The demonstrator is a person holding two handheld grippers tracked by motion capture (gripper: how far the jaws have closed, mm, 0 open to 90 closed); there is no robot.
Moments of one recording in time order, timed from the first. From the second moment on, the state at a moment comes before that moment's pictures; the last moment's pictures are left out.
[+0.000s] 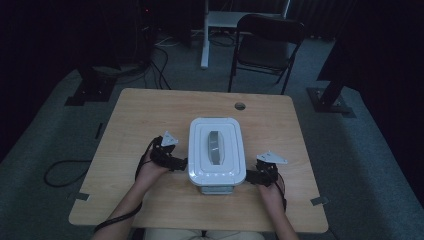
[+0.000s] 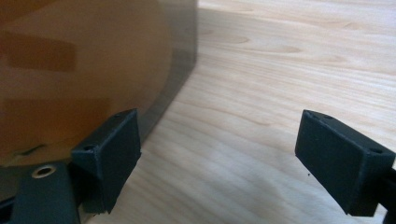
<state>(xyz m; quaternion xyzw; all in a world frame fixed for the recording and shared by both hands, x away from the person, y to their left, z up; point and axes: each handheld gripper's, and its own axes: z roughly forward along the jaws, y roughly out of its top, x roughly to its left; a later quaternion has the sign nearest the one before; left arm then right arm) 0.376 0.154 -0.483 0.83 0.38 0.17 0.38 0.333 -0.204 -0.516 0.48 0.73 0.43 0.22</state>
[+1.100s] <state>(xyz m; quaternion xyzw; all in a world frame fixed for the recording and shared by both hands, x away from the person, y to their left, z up) 0.361 0.177 -0.479 0.81 0.38 0.19 0.40 0.348 -0.222 -0.506 0.49 0.72 0.44 0.24</state>
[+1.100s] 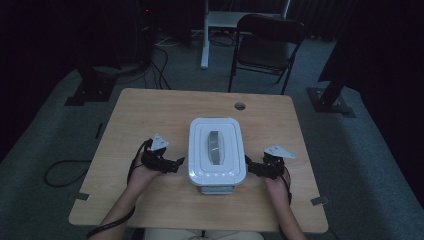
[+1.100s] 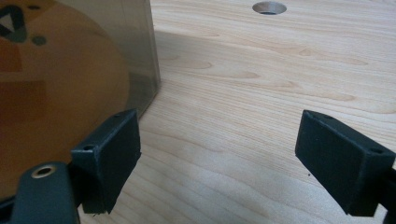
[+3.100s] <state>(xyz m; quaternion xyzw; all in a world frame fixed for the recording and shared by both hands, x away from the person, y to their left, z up) 0.293 0.287 -0.513 0.77 0.52 0.23 0.30 0.280 -0.310 -0.524 0.59 0.67 0.37 0.28</state>
